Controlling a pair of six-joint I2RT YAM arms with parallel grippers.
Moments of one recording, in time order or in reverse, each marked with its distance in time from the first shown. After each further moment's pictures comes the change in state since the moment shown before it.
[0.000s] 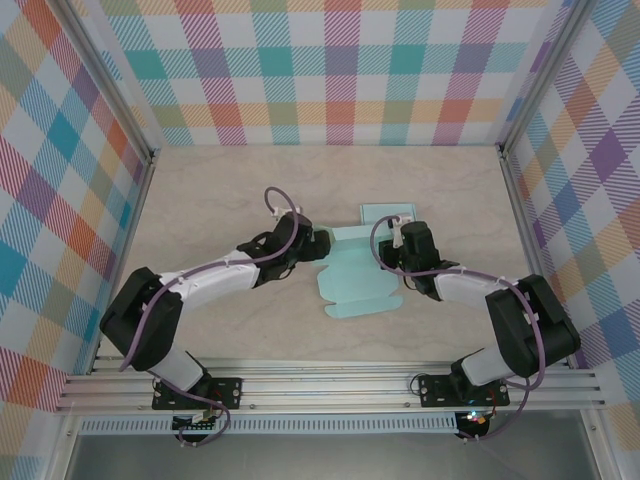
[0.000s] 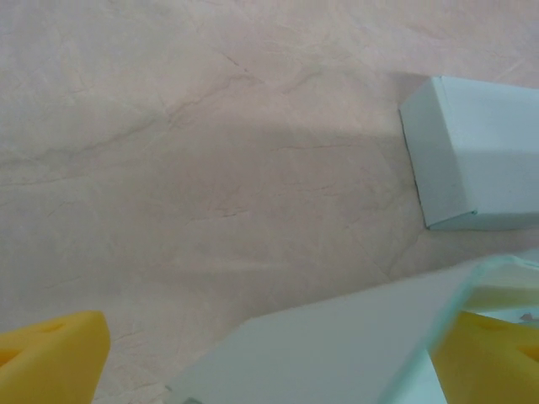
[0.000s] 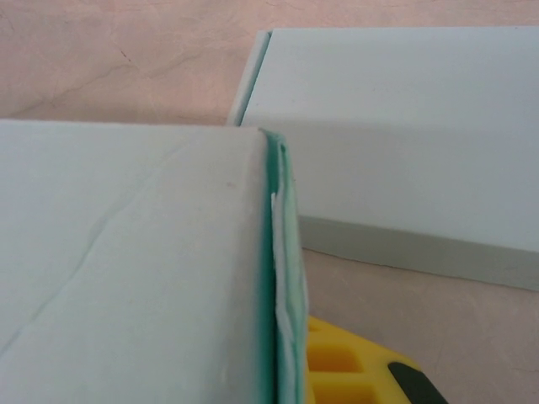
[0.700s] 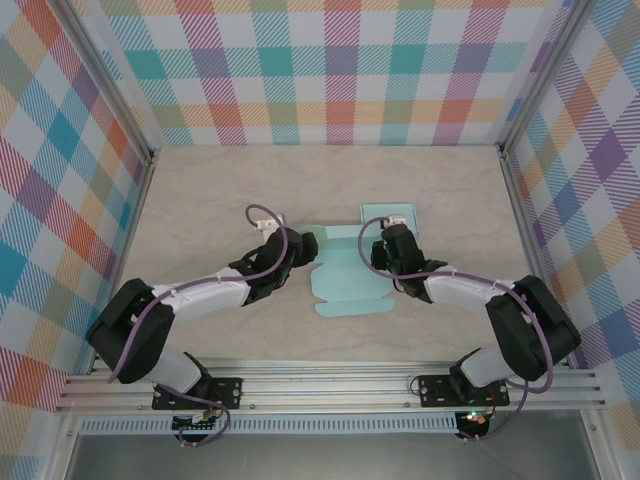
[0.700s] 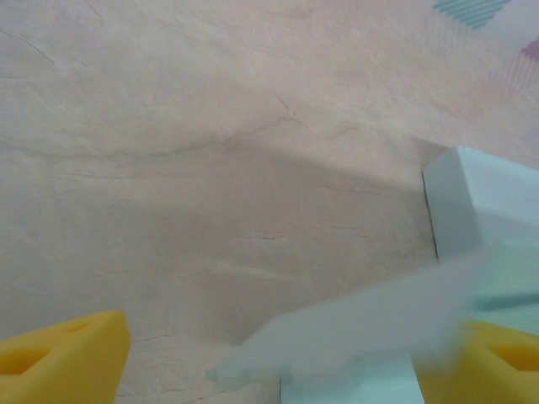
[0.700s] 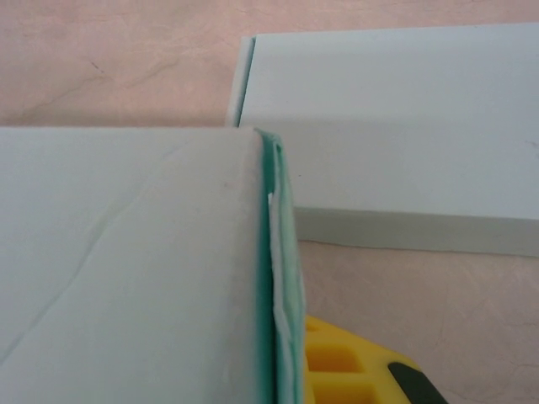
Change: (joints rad) left arm -0.015 -0.117 -0.209 0.197 -0.145 -0.133; right arm 0.141 0.006 0.063 -0.106 0.255 0.132
